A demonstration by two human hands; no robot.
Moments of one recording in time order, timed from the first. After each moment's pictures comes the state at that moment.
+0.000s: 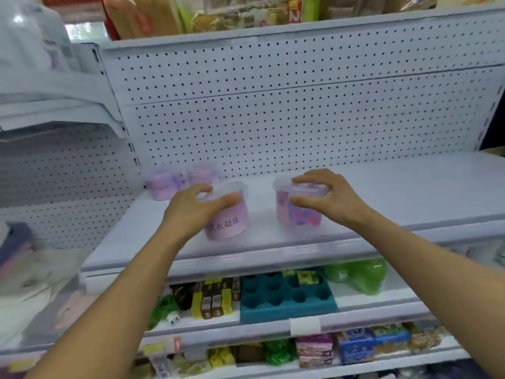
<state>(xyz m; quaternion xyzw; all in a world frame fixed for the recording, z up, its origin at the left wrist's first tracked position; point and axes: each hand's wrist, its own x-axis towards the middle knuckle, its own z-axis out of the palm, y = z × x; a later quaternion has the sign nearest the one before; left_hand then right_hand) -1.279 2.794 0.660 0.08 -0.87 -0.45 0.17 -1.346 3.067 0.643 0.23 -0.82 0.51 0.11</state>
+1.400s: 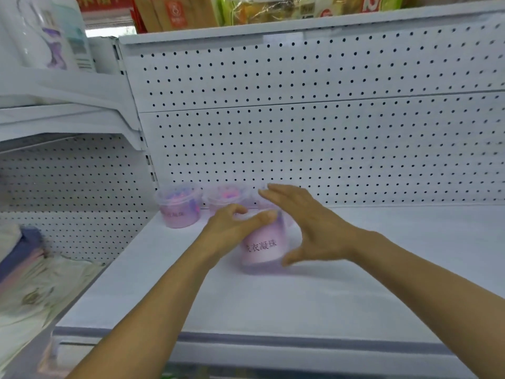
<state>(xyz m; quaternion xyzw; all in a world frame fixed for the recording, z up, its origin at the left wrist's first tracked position) -1.409 2.765 0.650 0.09 -0.86 -0.49 0.09 -1.481 2.965 0.647 0.51 -0.83 0.19 0.13</state>
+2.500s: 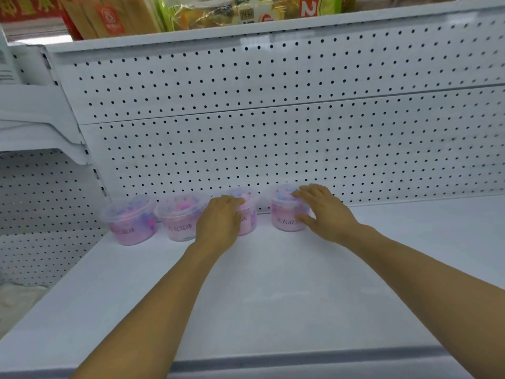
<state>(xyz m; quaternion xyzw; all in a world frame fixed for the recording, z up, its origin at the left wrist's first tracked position) -1.500 2.822 0.631 0.02 -0.97 -0.12 0.20 -1.568 3.061 0.619 0.29 -0.92 0.17 0.19</state>
